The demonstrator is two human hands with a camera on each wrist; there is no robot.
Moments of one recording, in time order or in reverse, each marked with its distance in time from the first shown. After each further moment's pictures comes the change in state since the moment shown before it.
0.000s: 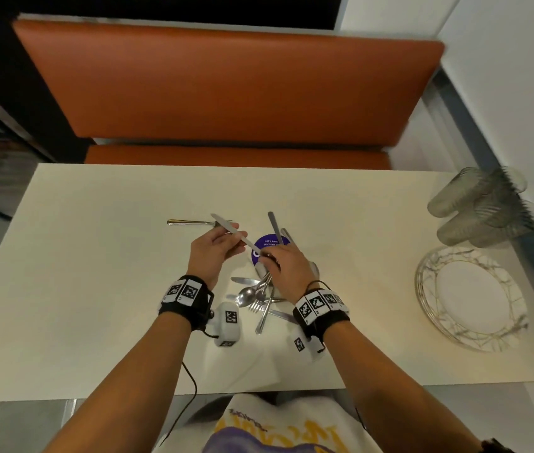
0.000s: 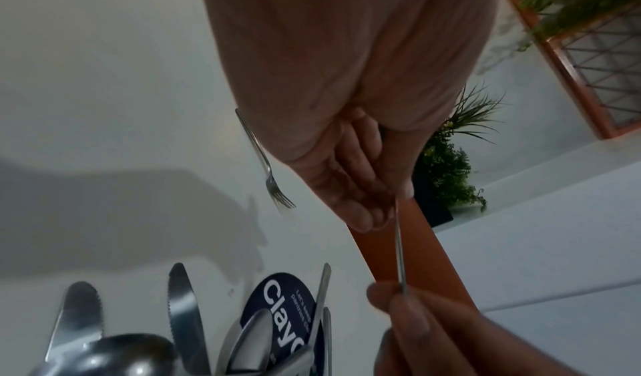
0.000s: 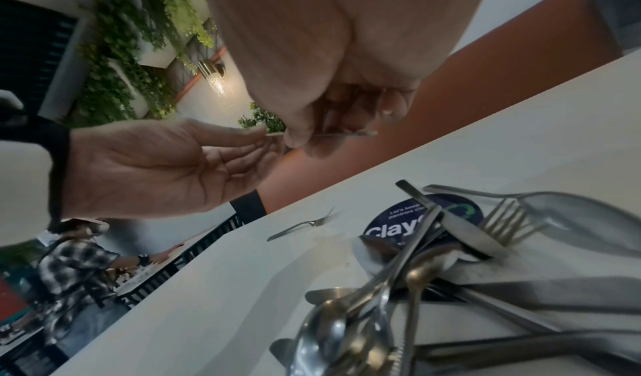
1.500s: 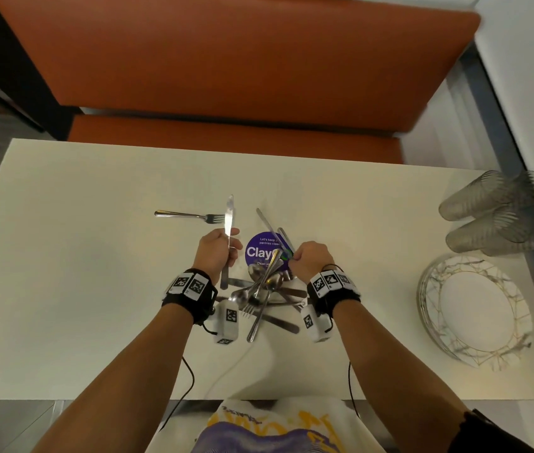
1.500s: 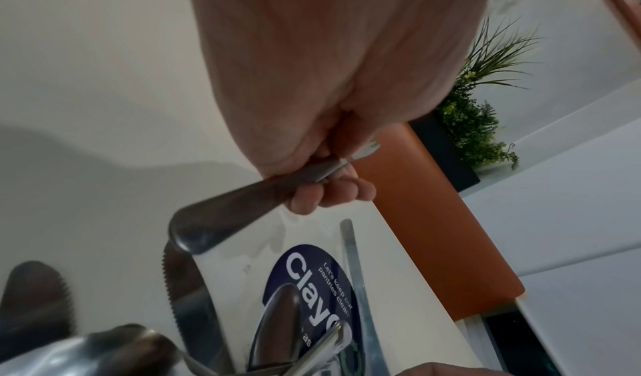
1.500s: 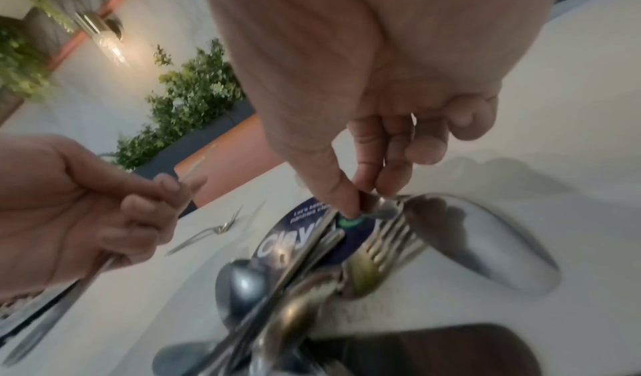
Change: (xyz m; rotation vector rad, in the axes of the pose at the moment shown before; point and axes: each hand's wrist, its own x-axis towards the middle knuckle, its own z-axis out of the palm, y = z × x) left_hand 0.048 -0.025 0.019 0.205 0.099 -0.240; right_hand 0.054 0.080 -0.012 -0.199 -0.364 0.601
